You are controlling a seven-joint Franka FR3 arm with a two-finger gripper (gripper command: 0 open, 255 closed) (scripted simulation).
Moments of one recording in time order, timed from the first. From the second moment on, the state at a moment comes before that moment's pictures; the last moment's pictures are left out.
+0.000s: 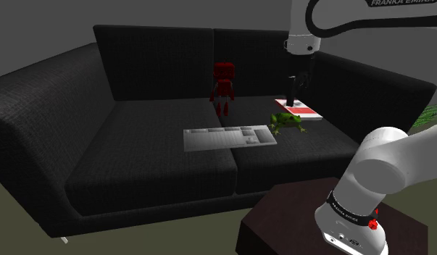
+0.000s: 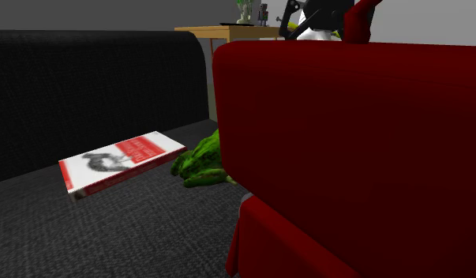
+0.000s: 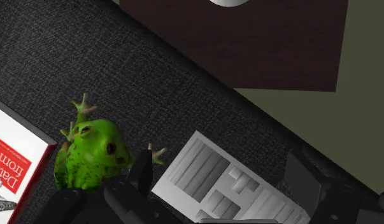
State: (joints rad) arm 0.01 -0.80 0.01 -2.44 -0.09 1.53 0.00
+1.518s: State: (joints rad) arm 0.27 -0.22 -0.51 -1.98 0.23 1.95 -1.02
